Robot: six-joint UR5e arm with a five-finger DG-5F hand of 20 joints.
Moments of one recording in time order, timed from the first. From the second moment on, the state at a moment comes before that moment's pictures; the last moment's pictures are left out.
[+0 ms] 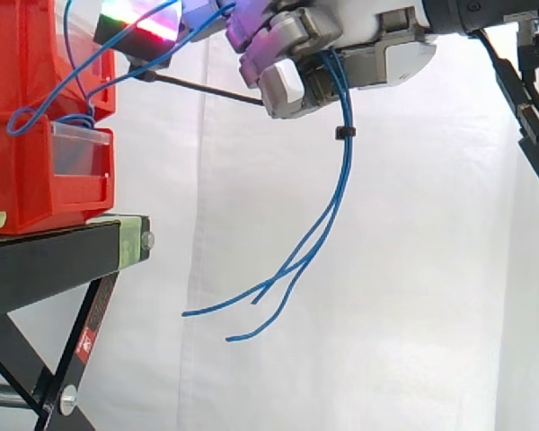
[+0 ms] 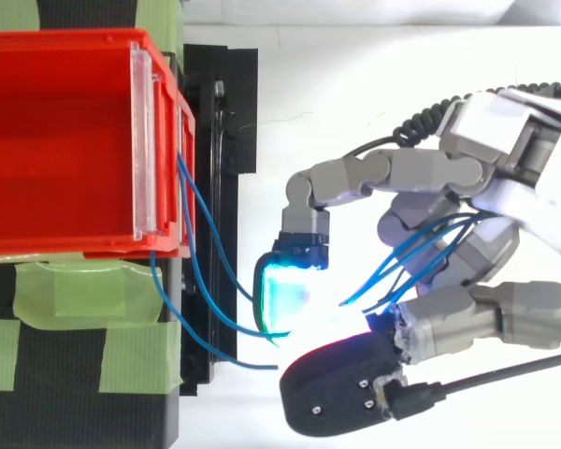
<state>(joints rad) 0.37 -1.89 -1.53 -2.89 -0.82 -0.20</state>
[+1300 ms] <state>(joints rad) 0.37 -1.89 -1.53 -2.93 -0.83 -0.38</state>
